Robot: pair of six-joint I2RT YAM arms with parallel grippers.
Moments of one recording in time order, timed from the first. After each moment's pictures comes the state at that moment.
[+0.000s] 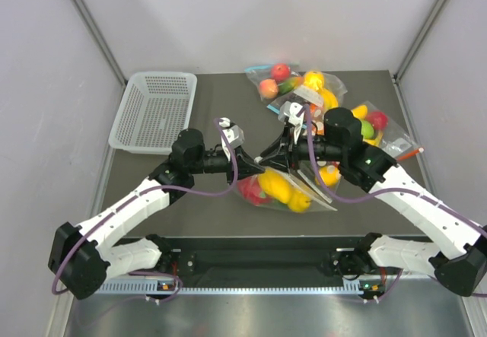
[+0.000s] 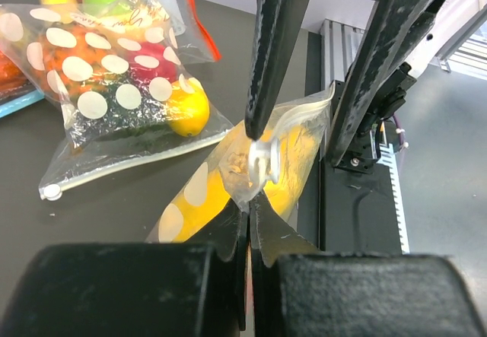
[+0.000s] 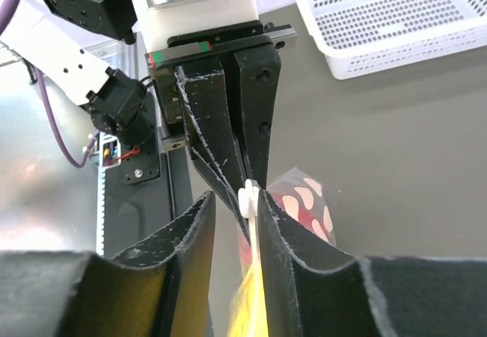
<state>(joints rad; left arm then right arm) -0.65 1.10 0.79 0.18 0.81 -0.10 0.73 1.09 1.11 -0.26 -0.64 0.00</state>
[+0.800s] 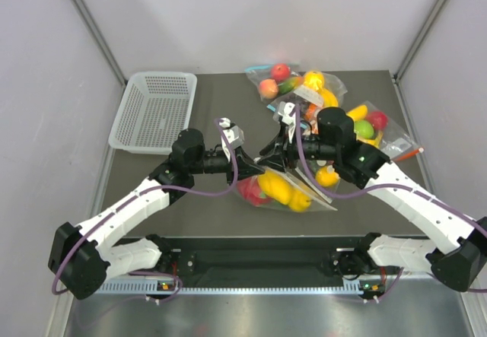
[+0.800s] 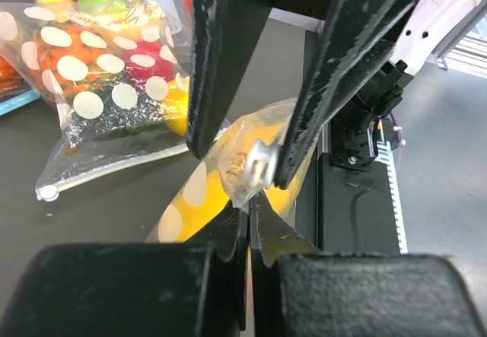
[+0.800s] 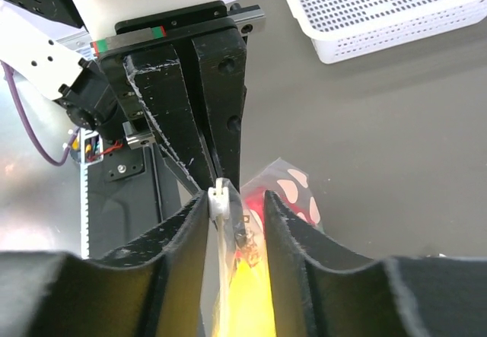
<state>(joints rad) -0.65 1.10 0.79 0.17 0.82 -0.10 0.74 1.13 1.11 -0.27 -0.59 -0.02</state>
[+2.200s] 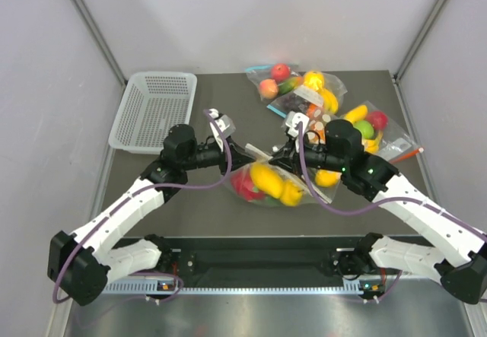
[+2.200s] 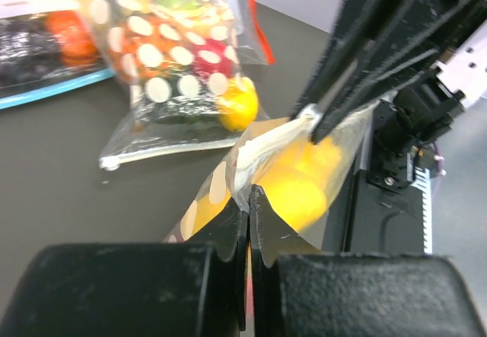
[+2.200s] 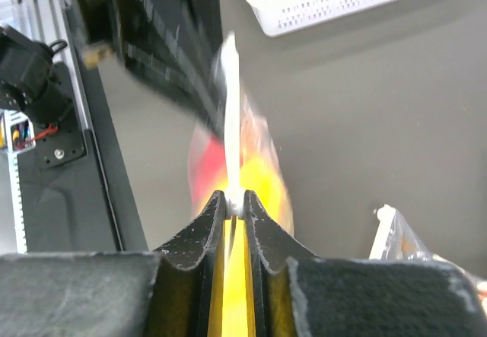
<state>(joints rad) -0.59 1.08 0.82 0.09 0.71 -0.12 0.74 1.03 1.01 -0.29 -0.42 -0.11</state>
